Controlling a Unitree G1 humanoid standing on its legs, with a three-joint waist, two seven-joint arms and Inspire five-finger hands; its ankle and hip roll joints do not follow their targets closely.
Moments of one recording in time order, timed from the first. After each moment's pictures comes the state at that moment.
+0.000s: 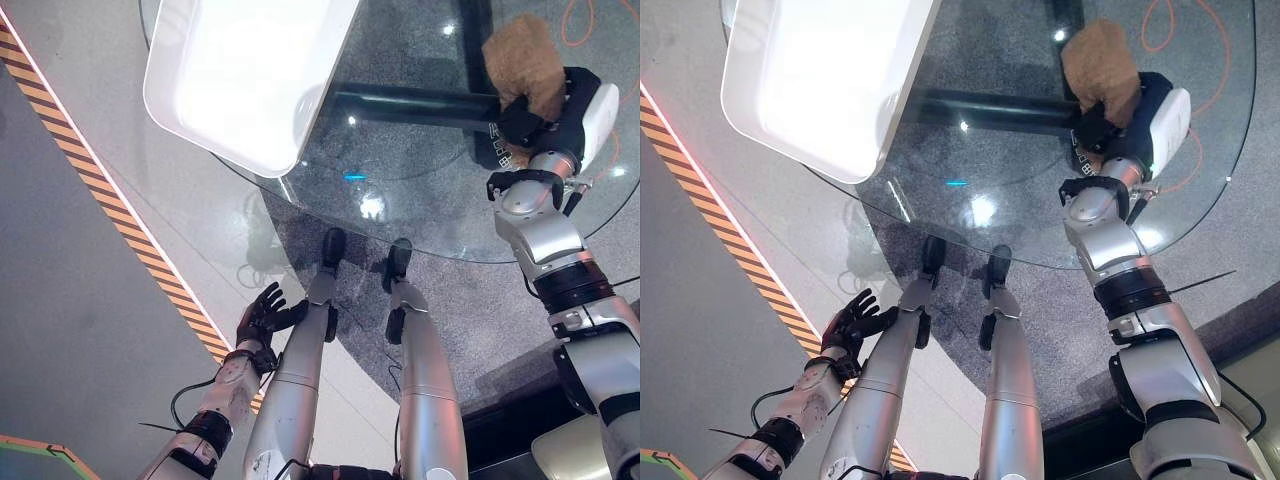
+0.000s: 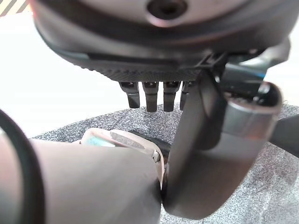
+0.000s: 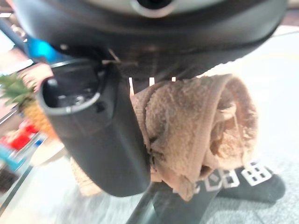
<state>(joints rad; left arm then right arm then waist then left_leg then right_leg) -0.28 0.29 -0.41 0.79 -0.80 -0.21 0.11 -0.98 -0.64 0.39 0.48 0.21 0.28 -0.75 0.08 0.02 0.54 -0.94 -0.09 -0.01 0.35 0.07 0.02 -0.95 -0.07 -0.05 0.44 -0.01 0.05</state>
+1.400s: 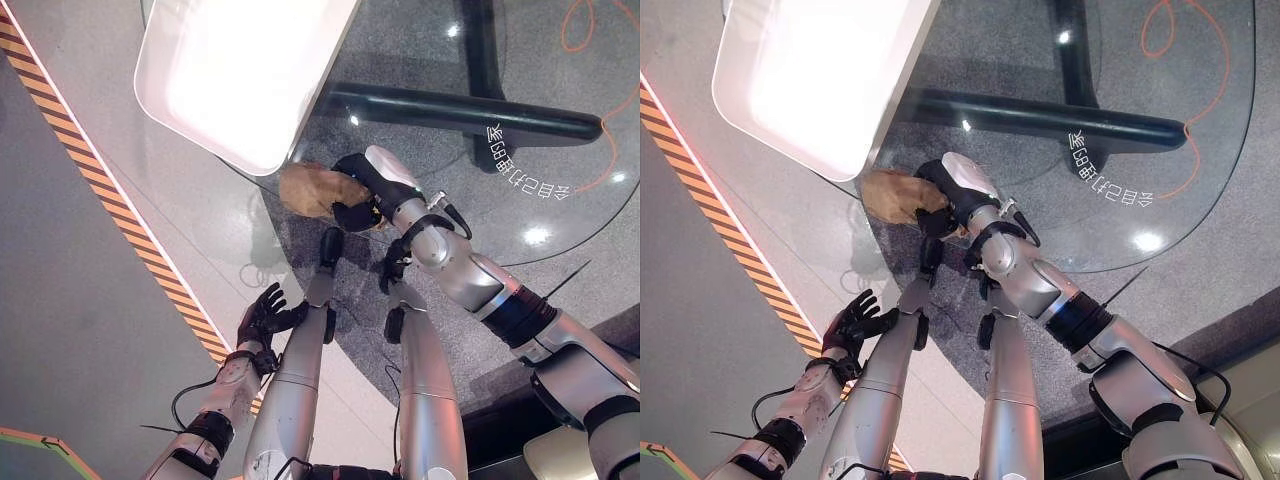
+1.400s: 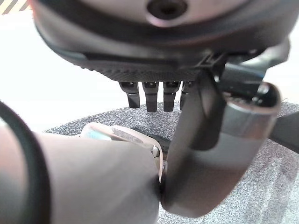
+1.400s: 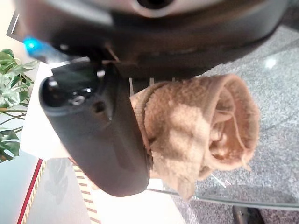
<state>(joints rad) -0.28 0.27 -0.40 0.80 -0.76 -0.22 0.11 -0.91 -0.57 0.73 0.17 -0.04 0.32 -0.15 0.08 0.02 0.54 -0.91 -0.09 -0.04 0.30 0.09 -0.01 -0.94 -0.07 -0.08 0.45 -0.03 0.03</state>
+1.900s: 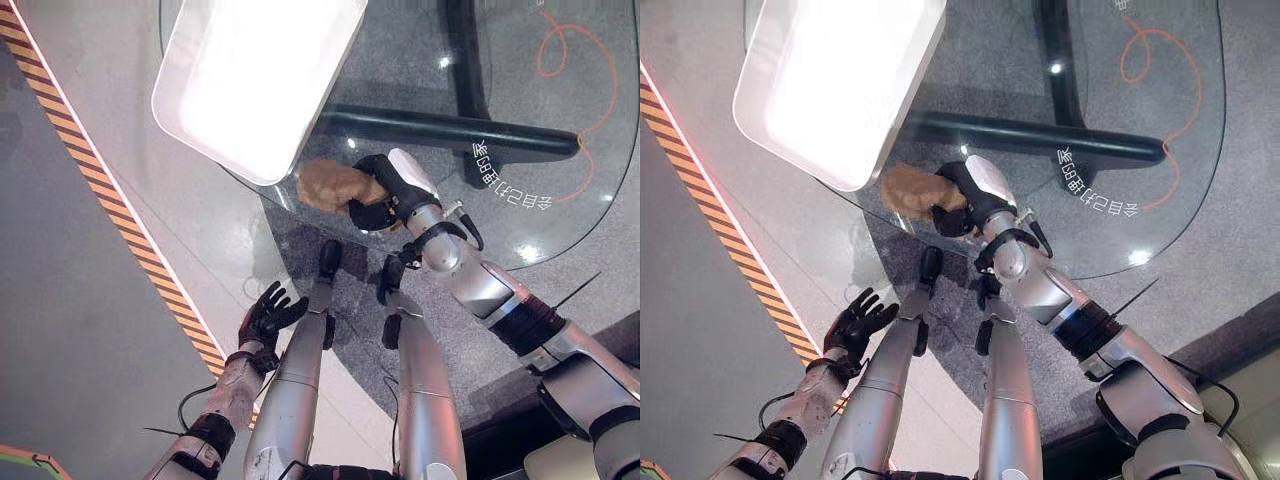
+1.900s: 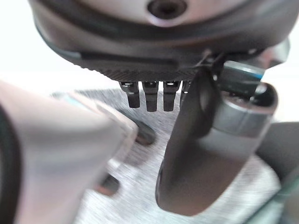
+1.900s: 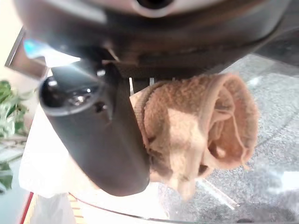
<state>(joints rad) -0.23 0.27 -0.37 0.65 -1.01 -0.23 0.01 -0.81 -0.59 0.64 0.14 0.03 0.32 -0.22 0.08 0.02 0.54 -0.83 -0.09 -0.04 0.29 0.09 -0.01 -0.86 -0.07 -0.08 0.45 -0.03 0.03</state>
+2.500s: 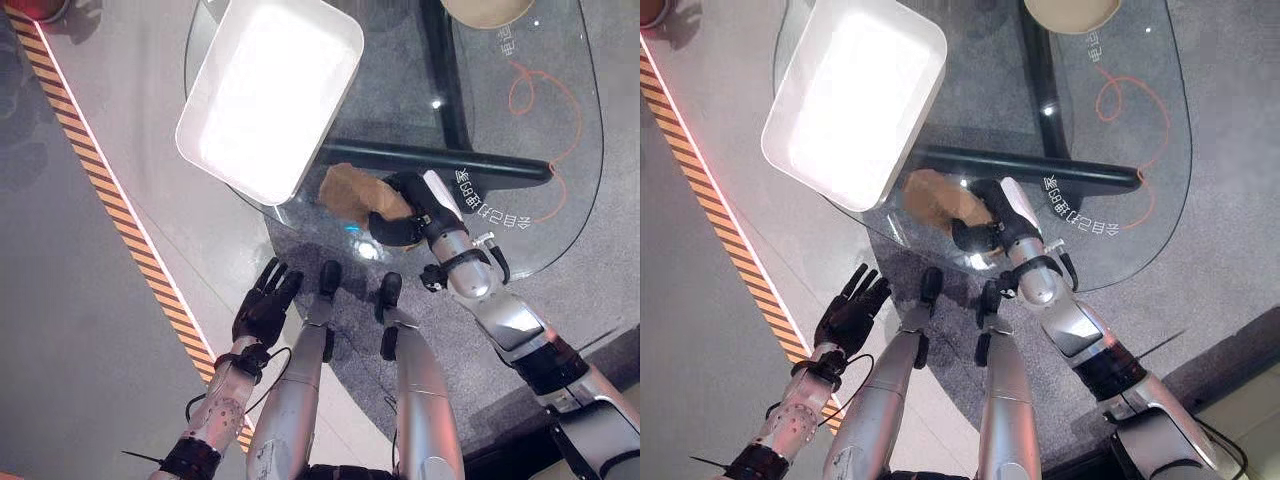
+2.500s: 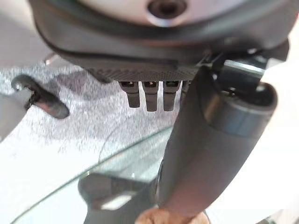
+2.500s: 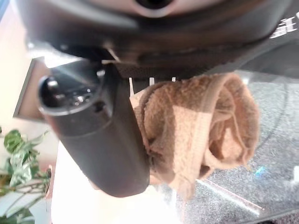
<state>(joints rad) -0.05 0.34 -0.32 0.25 -1.22 -0.16 -0.05 -0.51 -0.62 0.44 -0.03 0.12 0.27 -0.22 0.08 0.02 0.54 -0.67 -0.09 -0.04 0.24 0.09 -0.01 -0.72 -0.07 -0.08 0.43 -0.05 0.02</state>
